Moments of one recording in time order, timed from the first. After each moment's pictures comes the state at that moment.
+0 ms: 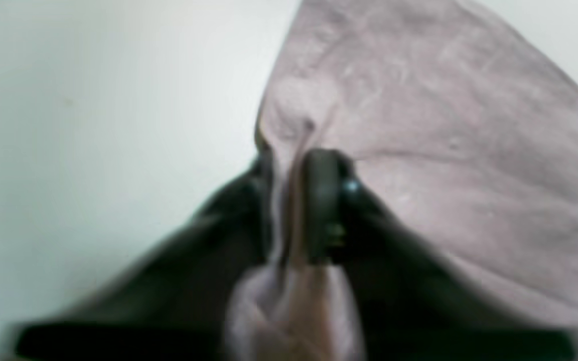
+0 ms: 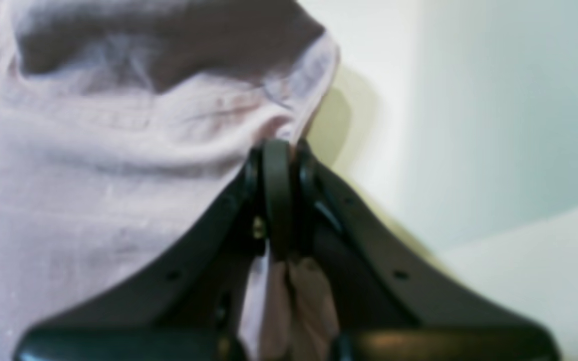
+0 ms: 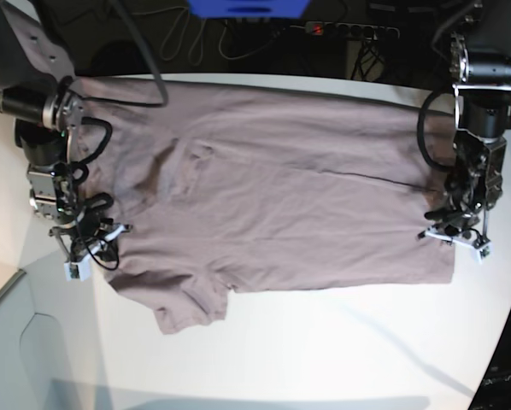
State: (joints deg) left arm -20.4 -20.9 -1.2 37.5 -32.9 0.1 14.9; right arm 28.1 13.8 17.6 19.4 -11.8 27.4 5.8
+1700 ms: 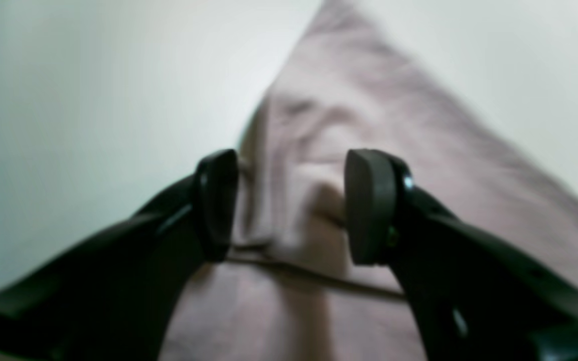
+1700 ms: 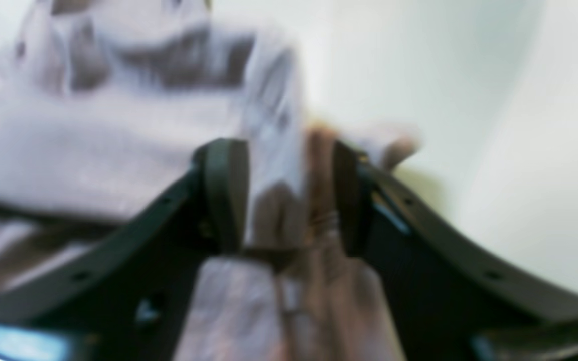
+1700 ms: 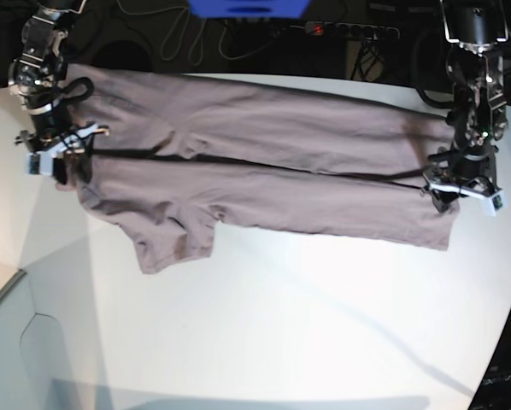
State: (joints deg) left arm 6.0 -17.4 -13.1 73.5 -33.6 0.5 17.0; right arm -12.2 5.6 33.0 73.6 -4.4 34.7 4.2
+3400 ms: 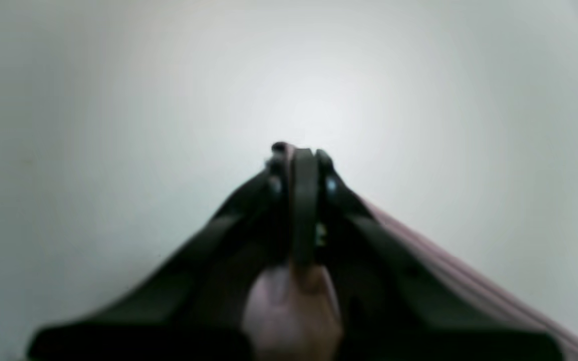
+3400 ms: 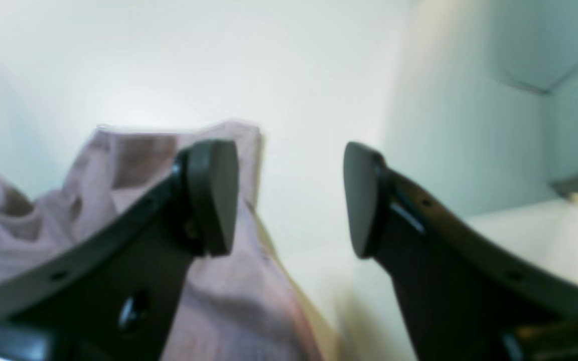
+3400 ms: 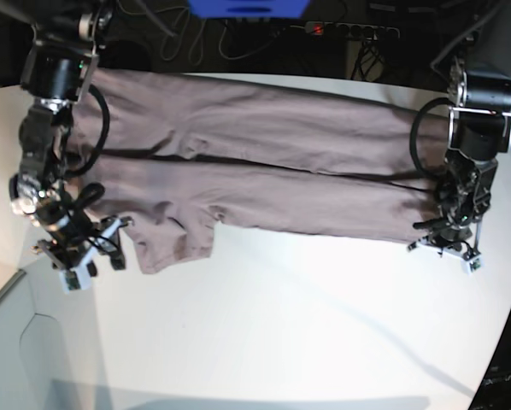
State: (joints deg) left arm -27.4 -19.6 5.1 25.8 -32.9 -0.2 5.5; right arm 9.7 8.7 17.9 72.5 -4.0 34.7 -22.2
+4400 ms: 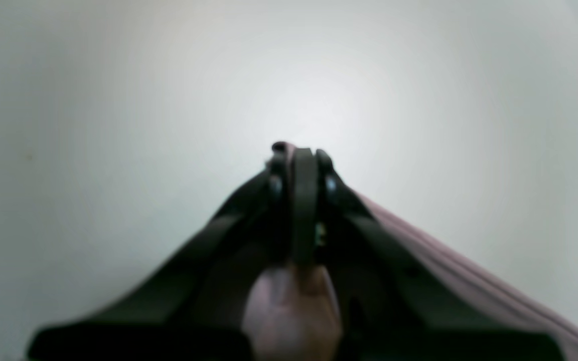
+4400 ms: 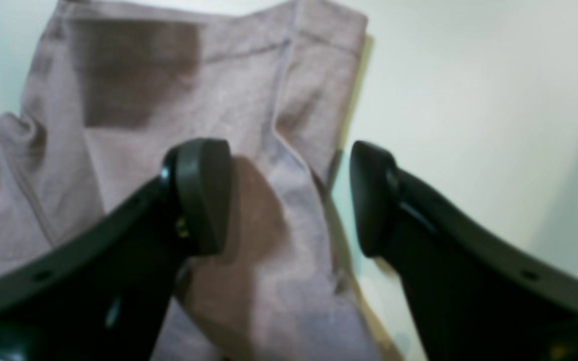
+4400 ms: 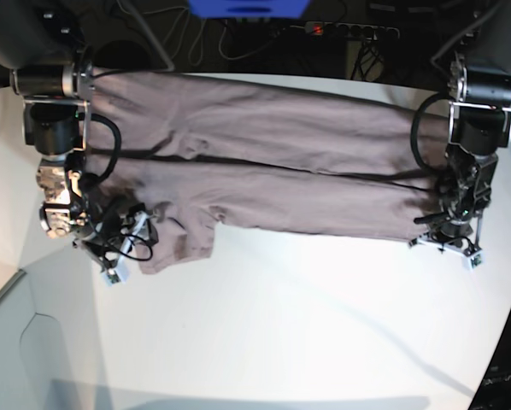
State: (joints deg) left arm -25.9 -19.9 5.1 26.0 -33.1 -0.6 4.0; right arm 22.3 11.5 6.6 42.0 -4.1 34.7 -22.2
